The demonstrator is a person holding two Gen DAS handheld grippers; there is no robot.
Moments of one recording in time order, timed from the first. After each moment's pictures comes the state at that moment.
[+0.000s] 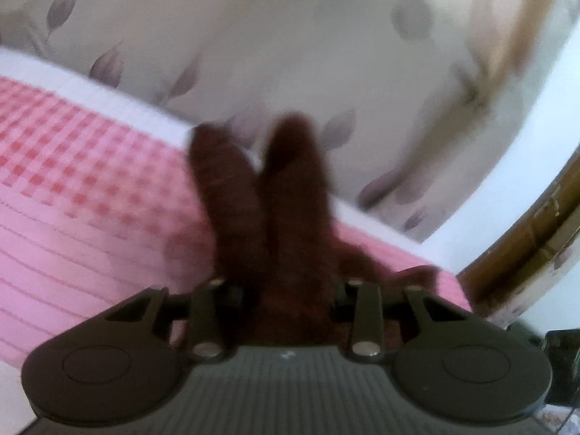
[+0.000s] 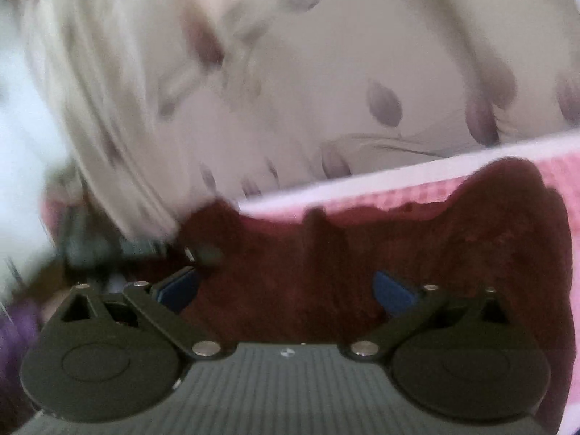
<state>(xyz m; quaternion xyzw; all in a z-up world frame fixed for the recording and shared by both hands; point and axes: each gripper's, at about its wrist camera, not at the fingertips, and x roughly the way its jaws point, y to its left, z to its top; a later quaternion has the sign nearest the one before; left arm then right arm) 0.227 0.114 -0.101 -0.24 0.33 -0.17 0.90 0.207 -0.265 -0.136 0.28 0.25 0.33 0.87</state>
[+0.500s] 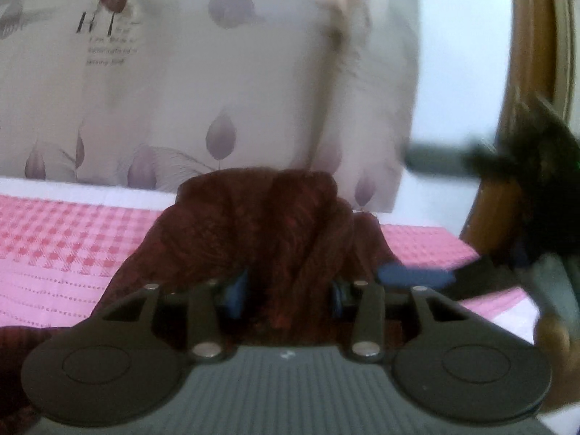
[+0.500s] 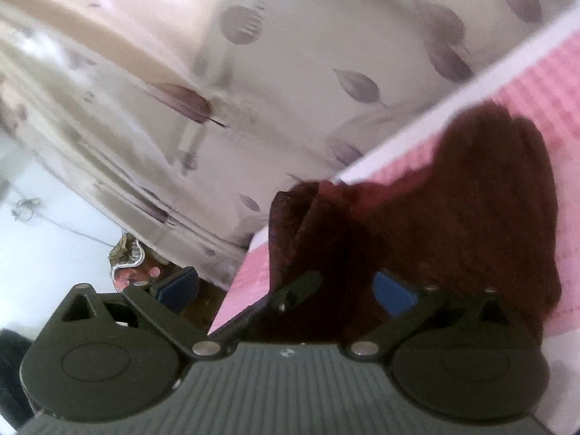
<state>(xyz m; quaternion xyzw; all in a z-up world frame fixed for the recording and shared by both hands) 0.151 -0.050 -0.115 -0.05 0.21 -0.18 0.96 0.228 -0.316 -0.138 0.40 0.32 0.37 0.77</state>
